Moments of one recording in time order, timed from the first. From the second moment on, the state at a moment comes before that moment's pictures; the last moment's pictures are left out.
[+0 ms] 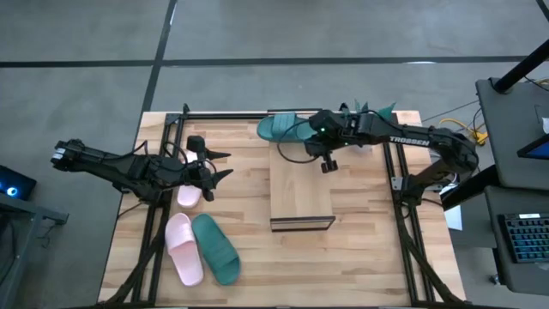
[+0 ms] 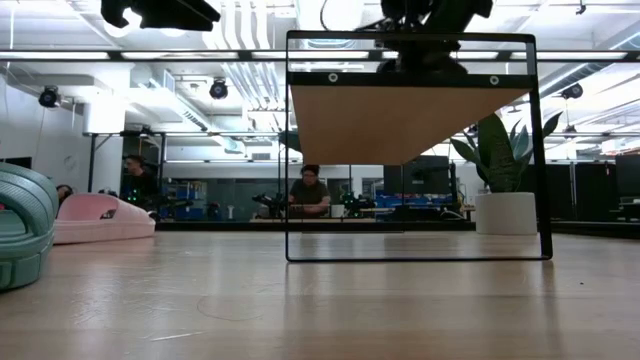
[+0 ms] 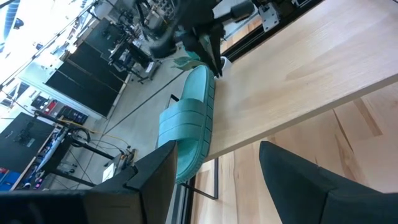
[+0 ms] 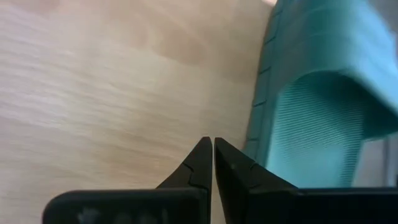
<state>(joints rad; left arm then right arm) -0.24 0.80 0.78 -0.28 -0.64 0.58 -0.30 1.49 1.28 -0.75 0.03 -0.66</state>
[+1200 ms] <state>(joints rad) -0.24 0.80 0.78 -0.31 -0.64 0.58 -0.39 1.53 1.27 -0.72 0.16 -0.71</state>
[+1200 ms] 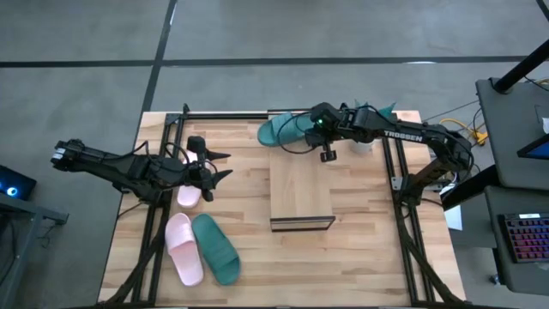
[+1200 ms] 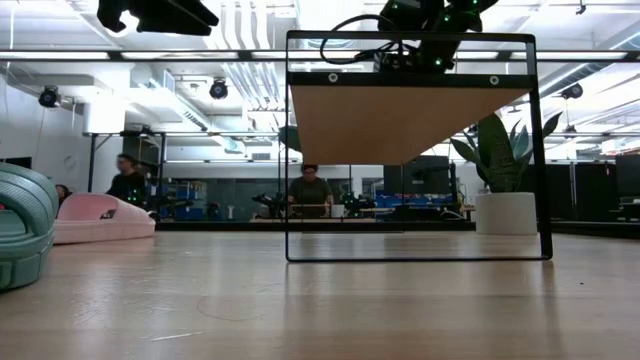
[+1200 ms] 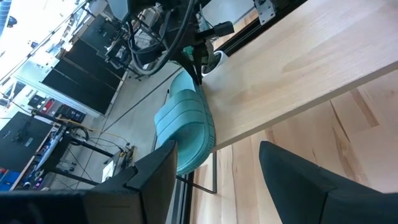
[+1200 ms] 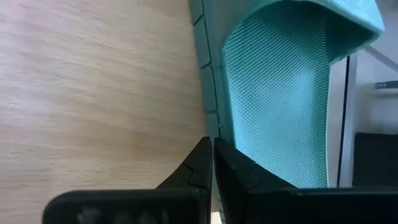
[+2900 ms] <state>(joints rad) -0.24 0.80 0.74 -0.32 -0.66 0.58 -0.28 1.72 1.37 -0.34 0.09 -0.87</state>
